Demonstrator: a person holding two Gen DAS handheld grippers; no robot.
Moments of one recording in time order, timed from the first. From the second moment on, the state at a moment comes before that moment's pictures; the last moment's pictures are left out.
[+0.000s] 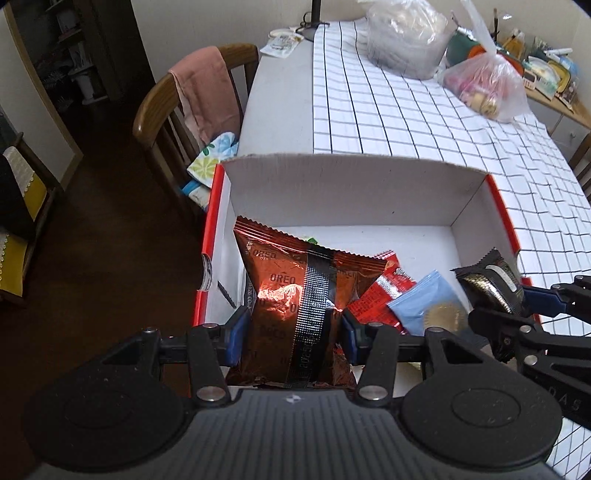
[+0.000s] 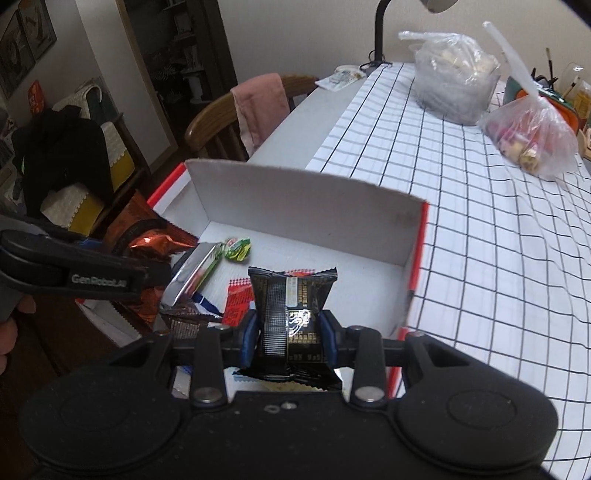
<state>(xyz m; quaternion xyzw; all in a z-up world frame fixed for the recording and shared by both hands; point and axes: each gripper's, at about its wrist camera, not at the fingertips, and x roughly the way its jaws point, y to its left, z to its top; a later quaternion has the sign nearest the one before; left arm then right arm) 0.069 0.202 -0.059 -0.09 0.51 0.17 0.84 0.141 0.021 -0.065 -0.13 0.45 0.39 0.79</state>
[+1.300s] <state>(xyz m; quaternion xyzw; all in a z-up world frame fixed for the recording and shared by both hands) 0.044 0.176 -0.068 -0.11 0.46 0.14 0.87 0.127 -0.011 -0.048 -0.08 0.43 0.39 0.81</state>
